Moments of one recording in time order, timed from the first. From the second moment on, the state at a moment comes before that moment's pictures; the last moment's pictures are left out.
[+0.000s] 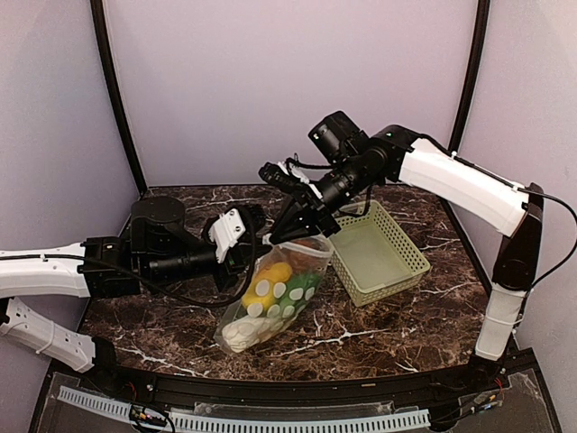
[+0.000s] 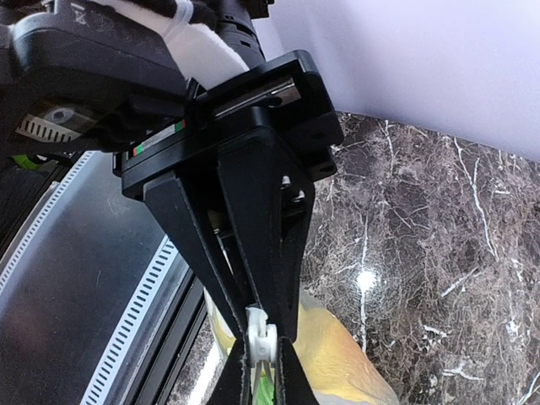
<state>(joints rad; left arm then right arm) -1.14 1.13 0.90 -0.05 -0.13 0.31 0.88 1.85 1.93 -1.00 -0.93 -0.68</state>
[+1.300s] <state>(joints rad) -1.13 0.96 0.73 0.01 -0.44 0.29 0.78 1.91 1.92 -0.99 -0.79 -0.65</state>
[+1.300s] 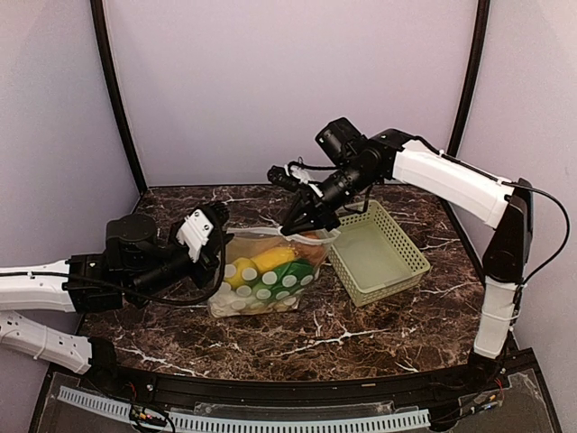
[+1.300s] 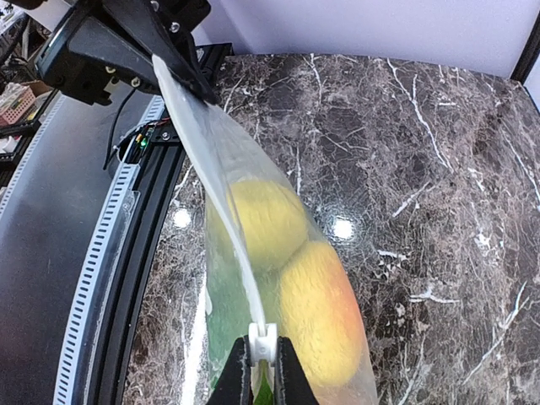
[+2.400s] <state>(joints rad) -1.05 0.93 0.62 0.11 -0.44 0.26 0.61 1.81 1.68 -1.03 -0.74 -0.68</state>
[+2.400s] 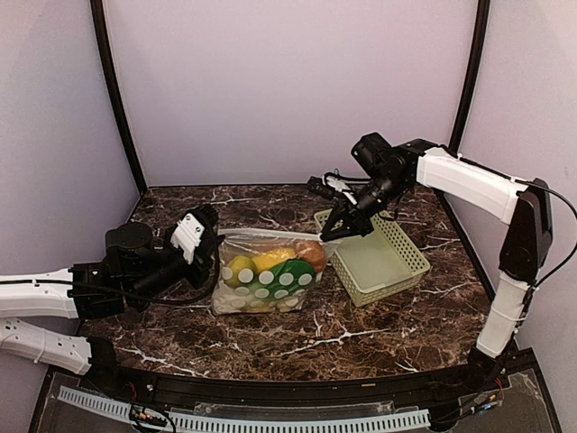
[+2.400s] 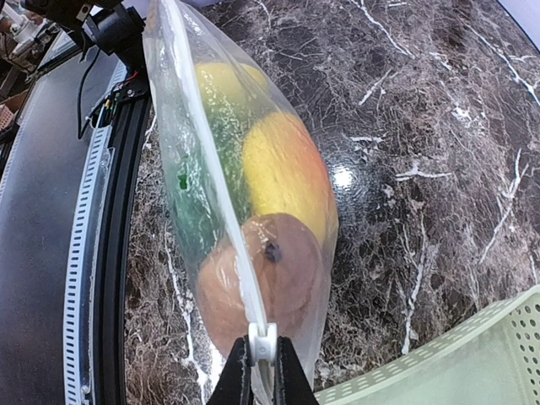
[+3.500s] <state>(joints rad) -0.65 1.21 0.72 0.28 -0.29 0.08 0.54 2.10 2.23 -1.09 -0.66 -0.68</state>
